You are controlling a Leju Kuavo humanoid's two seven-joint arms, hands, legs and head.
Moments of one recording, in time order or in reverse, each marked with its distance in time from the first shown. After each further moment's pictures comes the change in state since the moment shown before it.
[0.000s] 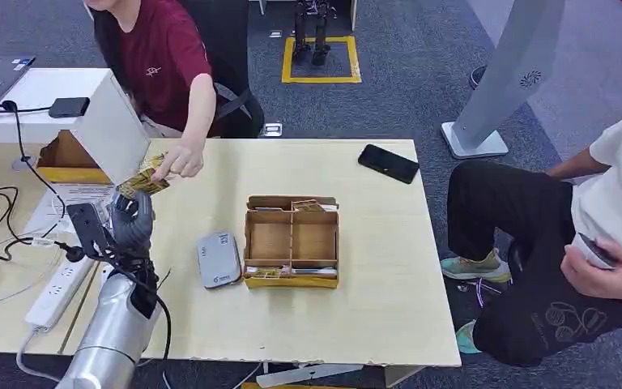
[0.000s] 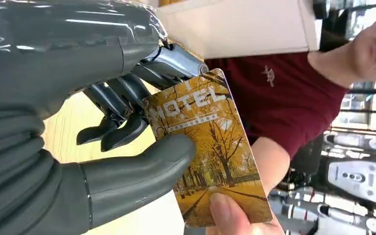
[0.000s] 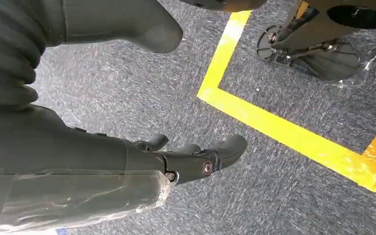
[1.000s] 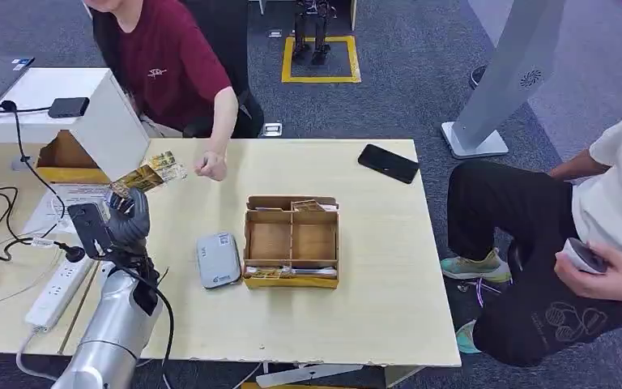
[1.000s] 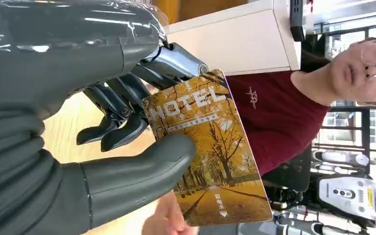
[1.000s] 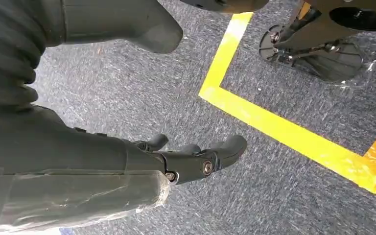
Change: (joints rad) left arm -0.028 0.000 0.004 0.047 -0.028 0.068 -0.074; right arm -0.005 0.003 -0.003 0.000 0.023 0.002 0.010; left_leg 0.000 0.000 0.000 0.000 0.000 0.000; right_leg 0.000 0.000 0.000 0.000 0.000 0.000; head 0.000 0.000
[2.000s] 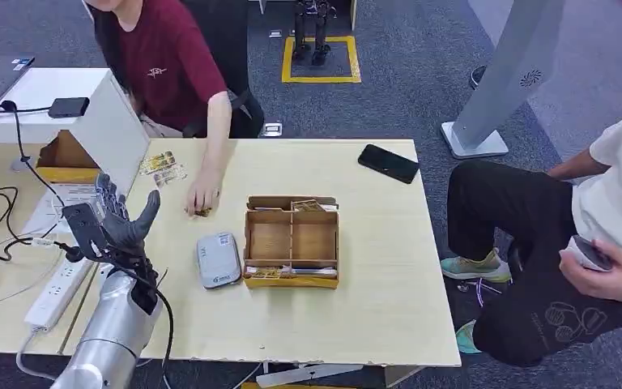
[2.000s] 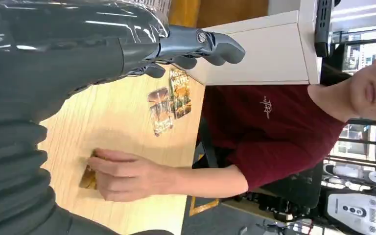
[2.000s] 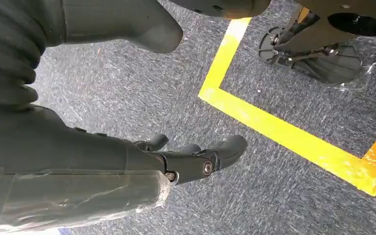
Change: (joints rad) left arm -0.010 -0.001 0.026 0.032 0.045 0.006 0.016; right arm 0.000 0.006 -0.005 0.000 0.014 0.000 0.000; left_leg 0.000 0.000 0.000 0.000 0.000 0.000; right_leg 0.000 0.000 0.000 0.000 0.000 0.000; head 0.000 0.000
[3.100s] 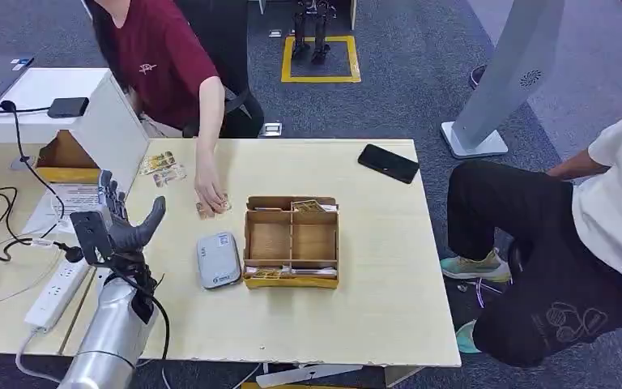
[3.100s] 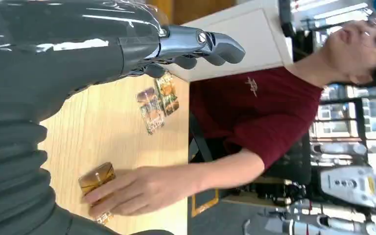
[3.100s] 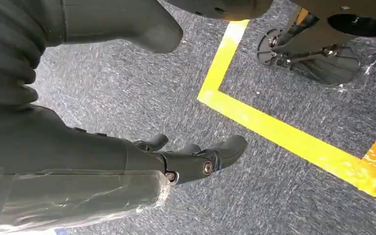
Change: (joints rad) left arm 0.084 0.000 -0.031 -0.123 -0.134 -0.025 -0.015; right arm 0.007 0.003 -0.027 0.000 0.008 -0.002 -0.015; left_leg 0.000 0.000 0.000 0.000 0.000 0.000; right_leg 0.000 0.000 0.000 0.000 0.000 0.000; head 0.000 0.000
